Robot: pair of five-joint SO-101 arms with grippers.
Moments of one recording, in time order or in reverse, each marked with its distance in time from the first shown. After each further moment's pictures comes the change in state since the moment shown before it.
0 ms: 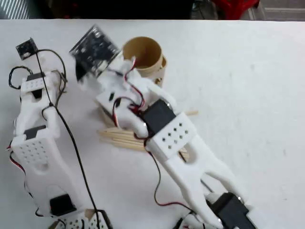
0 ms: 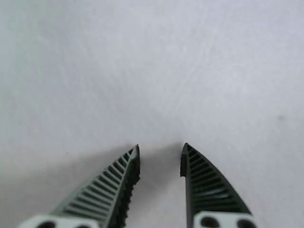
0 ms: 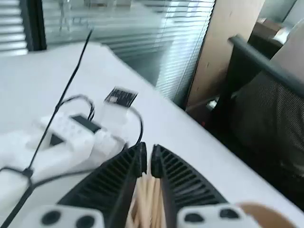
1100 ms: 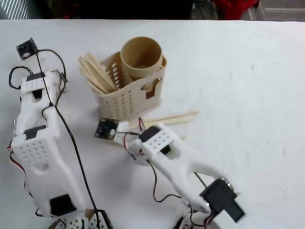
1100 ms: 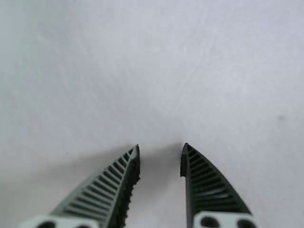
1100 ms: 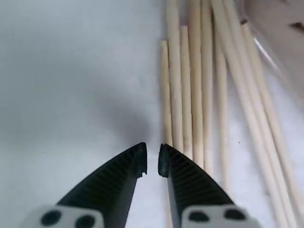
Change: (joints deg) left arm 0.0 0.0 0.0 0.0 0.0; right arm 3.6 10.9 43.5 1.8 22.6
